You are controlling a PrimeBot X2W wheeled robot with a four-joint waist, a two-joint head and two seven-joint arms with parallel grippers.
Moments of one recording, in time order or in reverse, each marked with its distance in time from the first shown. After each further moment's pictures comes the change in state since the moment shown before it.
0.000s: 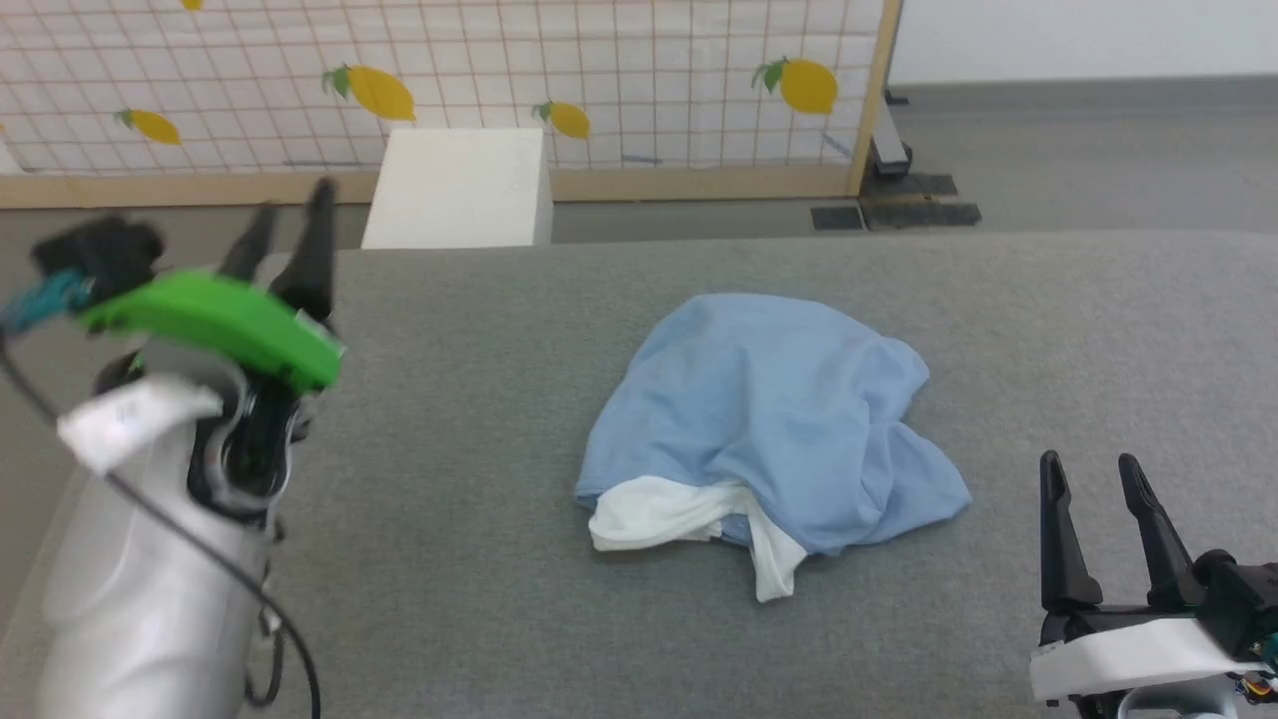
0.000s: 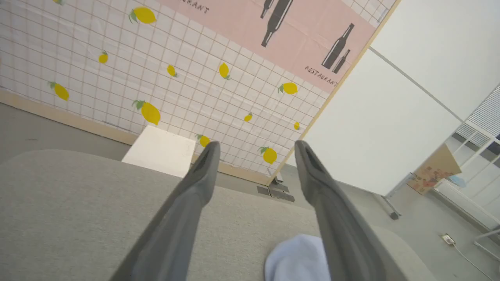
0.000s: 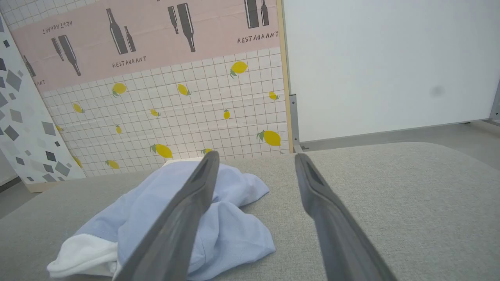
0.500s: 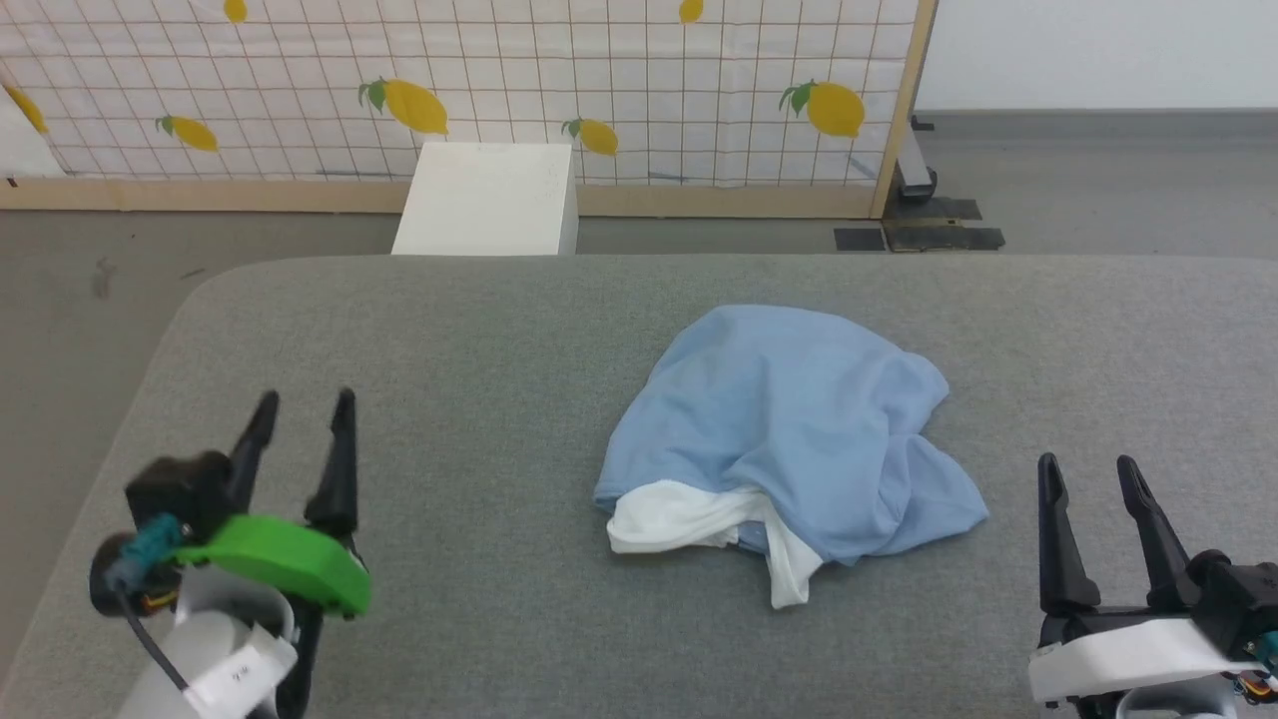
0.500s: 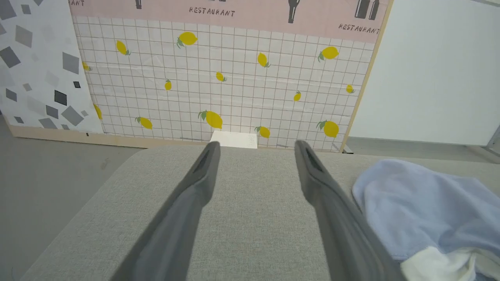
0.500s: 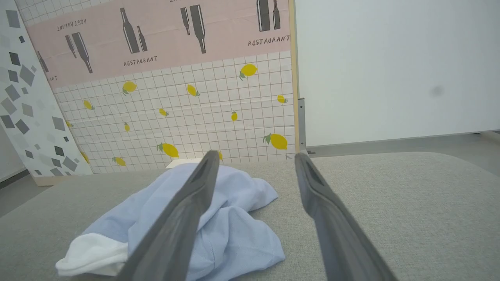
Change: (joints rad) left arm 0.355 0.068 -0.087 -0.118 0.304 0.053 -0.275; right arm -0.001 0.000 -0.002 0.009 -0.023 0.000 0.000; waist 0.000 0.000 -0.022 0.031
